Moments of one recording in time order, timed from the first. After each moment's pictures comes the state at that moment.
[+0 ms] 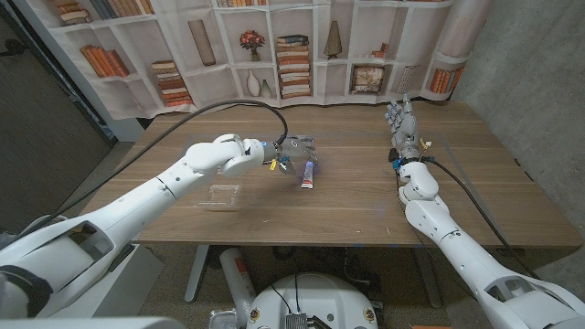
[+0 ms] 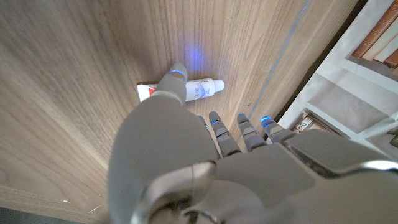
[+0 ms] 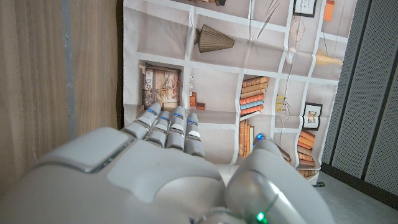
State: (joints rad) left arm 0.55 0.71 0.73 -1.71 1.20 -0.39 -0.31; left_hand 1.12 -0.02 0.30 -0.13 0.27 0.27 -0.22 0.27 0.20 0.30 -0.22 0.21 0.19 0.07 -0.04 0.19 0.17 -0.10 0.03 0.21 0.18; right arm -0.85 -0.35 -0.31 -1.28 0.65 0.48 -0.13; right_hand 0.16 -0.04 0.20 -0.01 0.26 0.22 0.06 0.20 0.19 0.22 0.09 0.23 0.18 0.09 0.04 0.19 0.18 0.08 -0.04 0.28 0.18
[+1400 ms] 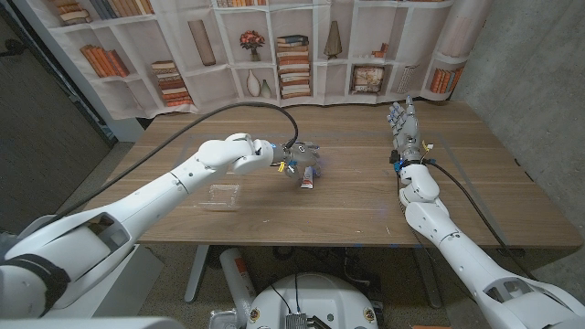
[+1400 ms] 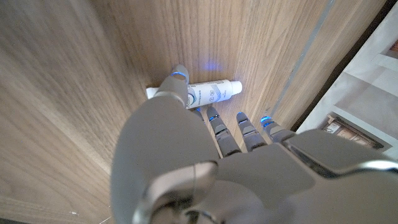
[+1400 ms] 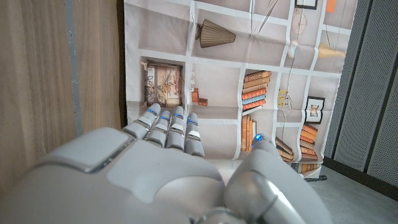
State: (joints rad) left arm 0.50 0.65 0.77 -1.65 1.22 -0.43 -0.36; left_hand 1.14 0.00 0.28 -0.12 0.25 0.37 -0.22 0.29 0.20 0.39 -0.22 0.21 0.19 0.09 -0.04 0.19 0.17 -0.10 0.03 0.21 0.18; right arm -0.85 -0.34 -0.30 -1.25 0.67 0.49 -0.12; right_hand 0.15 -0.03 0.20 -0.01 0.26 0.22 0.06 0.20 0.19 0.22 0.08 0.22 0.18 0.09 0.04 0.19 0.18 0.08 -0.04 0.28 0.18
